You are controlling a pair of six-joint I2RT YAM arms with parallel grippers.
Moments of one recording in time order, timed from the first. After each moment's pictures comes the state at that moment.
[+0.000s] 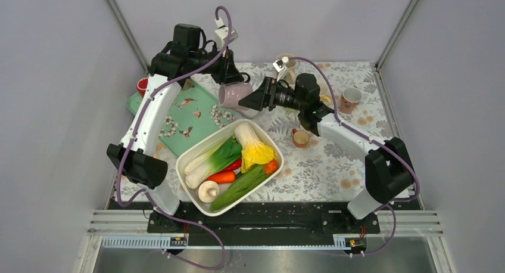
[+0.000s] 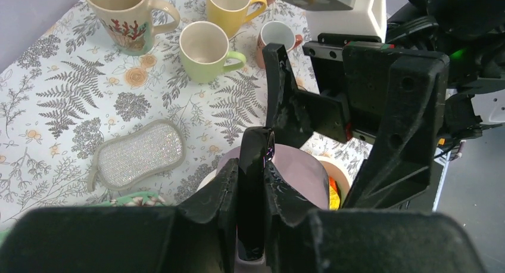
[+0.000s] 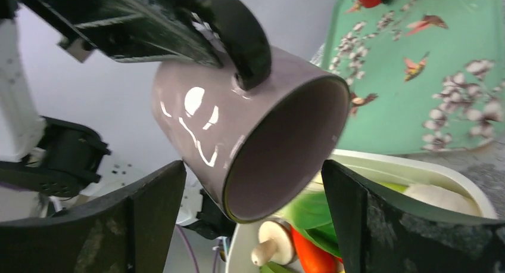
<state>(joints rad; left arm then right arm) -0.32 1.70 2.01 -0.90 0.76 0.19 0.56 1.58 1.15 0.40 -0.67 0.80</state>
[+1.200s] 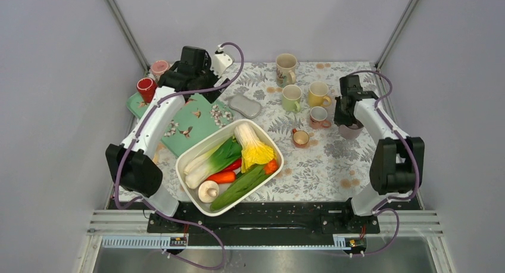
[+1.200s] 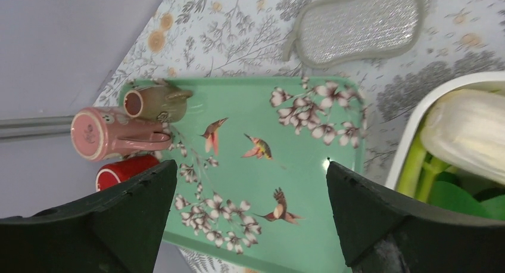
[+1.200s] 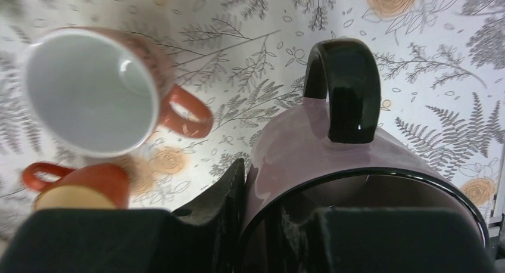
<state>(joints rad) -0.31 1.61 1.67 -0.75 0.04 0.54 0.08 1.57 1.24 -0.71 0.17 0.22</state>
